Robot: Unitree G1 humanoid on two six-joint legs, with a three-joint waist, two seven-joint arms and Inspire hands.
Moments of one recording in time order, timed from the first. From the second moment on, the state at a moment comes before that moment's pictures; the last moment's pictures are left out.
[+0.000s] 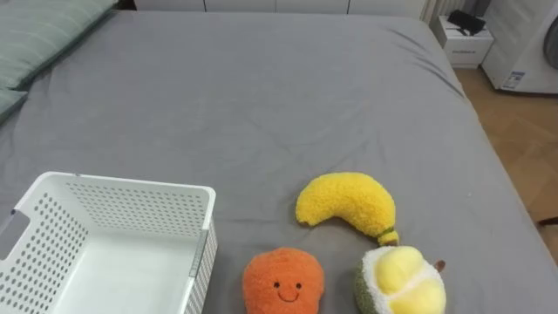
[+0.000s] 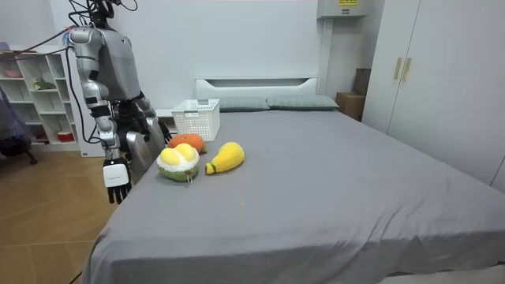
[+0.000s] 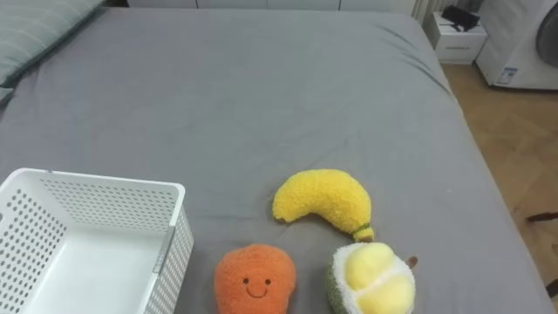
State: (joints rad) left arm 0.21 0.15 0.15 1.06 0.05 0.11 0.14; right arm 0.11 -0.21 -0.02 1.28 -0.24 0.15 -0.02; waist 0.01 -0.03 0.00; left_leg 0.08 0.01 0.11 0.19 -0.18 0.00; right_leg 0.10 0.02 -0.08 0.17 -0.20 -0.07
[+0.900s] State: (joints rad) left arm 0.21 0.15 0.18 1.05 0.05 0.12 0.15; right arm 0.18 -0.21 -0.07 1.30 -0.07 0.18 -0.03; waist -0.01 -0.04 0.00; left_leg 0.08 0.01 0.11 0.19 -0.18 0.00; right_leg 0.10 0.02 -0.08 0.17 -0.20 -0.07
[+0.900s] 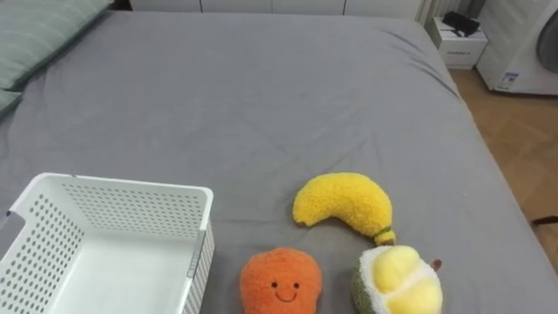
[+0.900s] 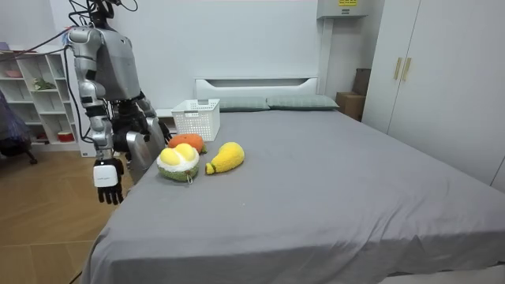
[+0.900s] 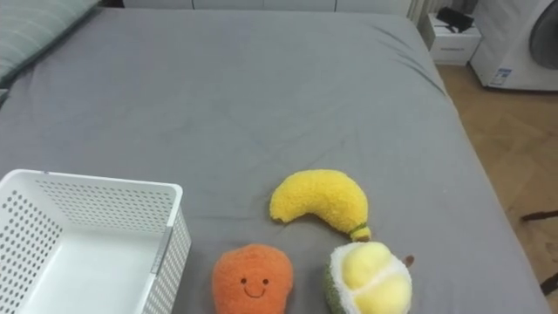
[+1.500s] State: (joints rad) left arm 0.22 0.17 0.27 1.06 0.06 0.13 0.15; right arm 0.14 -0.25 -0.35 1.23 0.29 0.14 -0.21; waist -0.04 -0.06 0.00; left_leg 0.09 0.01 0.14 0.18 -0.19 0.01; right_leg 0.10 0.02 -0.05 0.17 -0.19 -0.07
